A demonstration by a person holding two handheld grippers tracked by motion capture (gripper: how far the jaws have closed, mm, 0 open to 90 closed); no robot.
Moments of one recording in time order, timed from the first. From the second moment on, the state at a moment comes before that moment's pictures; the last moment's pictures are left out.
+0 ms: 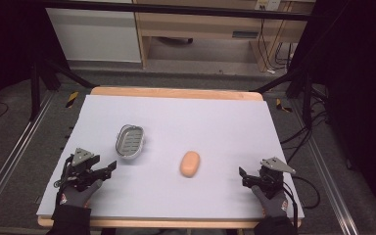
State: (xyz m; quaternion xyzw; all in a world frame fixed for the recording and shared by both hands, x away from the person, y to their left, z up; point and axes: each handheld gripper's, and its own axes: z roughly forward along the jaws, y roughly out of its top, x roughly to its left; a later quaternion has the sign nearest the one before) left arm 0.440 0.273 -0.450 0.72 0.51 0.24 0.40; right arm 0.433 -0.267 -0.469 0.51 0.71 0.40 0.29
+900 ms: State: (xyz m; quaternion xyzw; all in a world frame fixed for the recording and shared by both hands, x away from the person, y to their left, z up) left arm 0.436 0.229 -0.442 0.75 0.47 0.23 0.41; right arm 0.434 -0.267 -0.469 0.51 0.70 0.40 0.29
